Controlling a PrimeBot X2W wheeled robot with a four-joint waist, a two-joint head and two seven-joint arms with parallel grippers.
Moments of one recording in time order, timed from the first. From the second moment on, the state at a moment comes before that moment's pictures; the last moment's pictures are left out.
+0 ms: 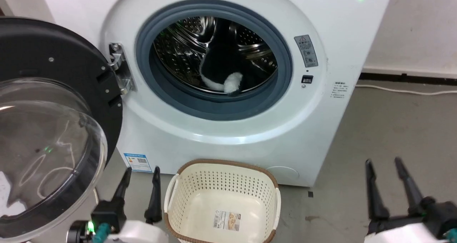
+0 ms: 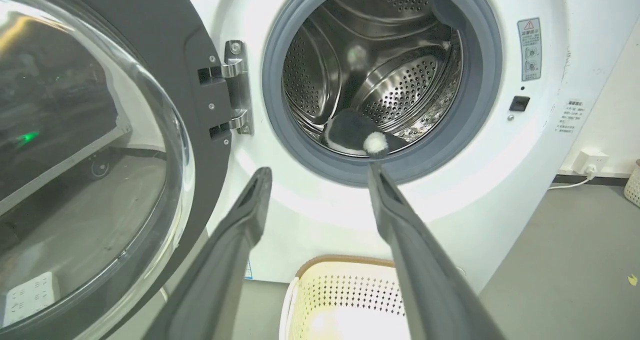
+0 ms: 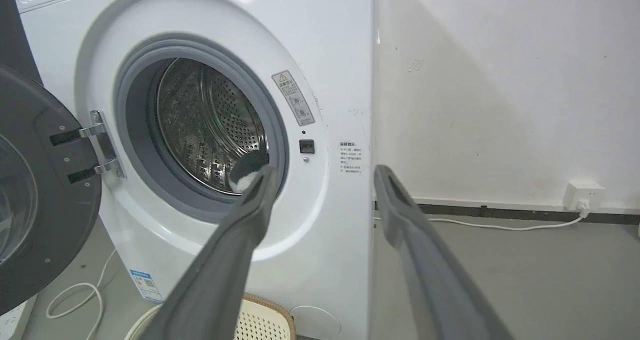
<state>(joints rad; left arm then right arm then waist) -0.04 0.08 -0.06 0.18 -0.17 -0.03 -0.26 0.05 -0.05 -0.06 -0.01 0.14 0.13 -0.26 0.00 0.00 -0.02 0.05</state>
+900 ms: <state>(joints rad) 0.02 0.08 -0.09 0.17 -0.12 -0.05 -0.25 0.09 -0.05 -0.06 0.04 0.13 0.13 -0.25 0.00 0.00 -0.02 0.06</state>
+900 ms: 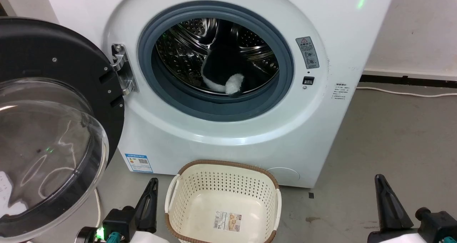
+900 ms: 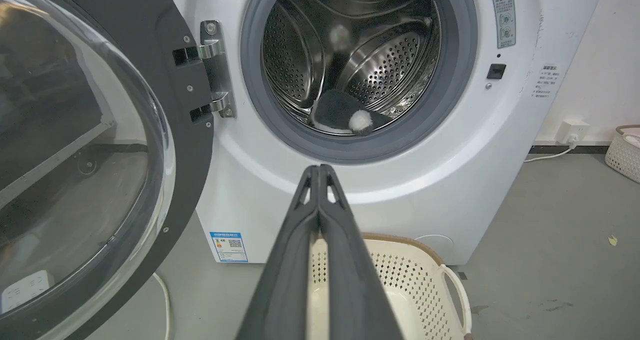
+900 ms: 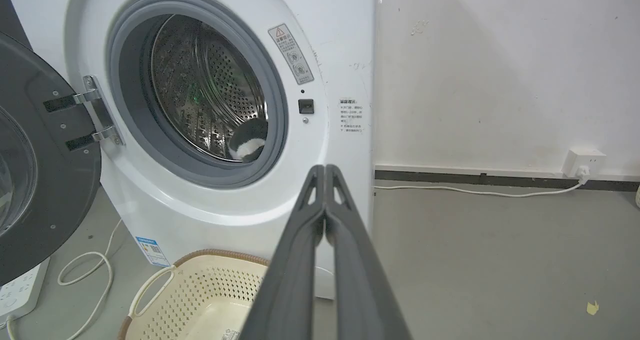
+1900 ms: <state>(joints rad) 0.02 0.07 -0.07 0.13 -0.10 -0.04 -0.18 0.08 -0.05 -0.04 0.03 0.10 0.13 -0.18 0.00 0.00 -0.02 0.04</state>
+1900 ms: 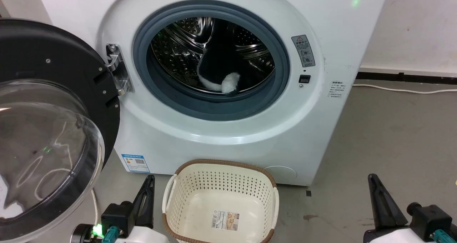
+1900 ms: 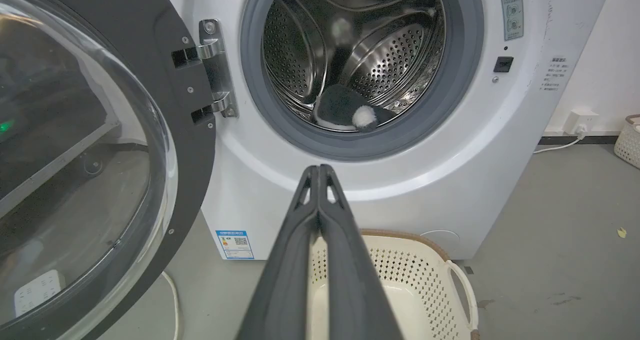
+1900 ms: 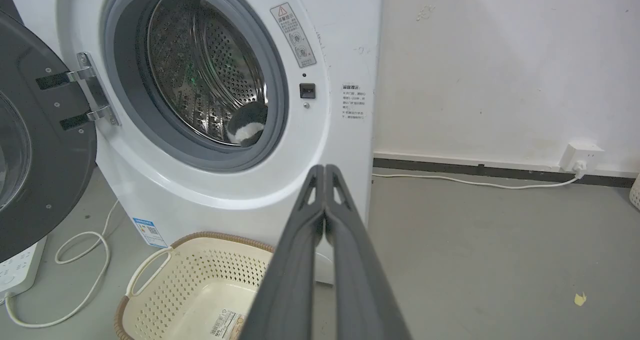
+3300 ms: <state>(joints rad) 0.02 0.06 -0.04 0.07 -0.05 -0.02 -0.10 0.05 -0.05 -0.02 0.02 0.06 0.13 -0.10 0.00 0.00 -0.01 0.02</state>
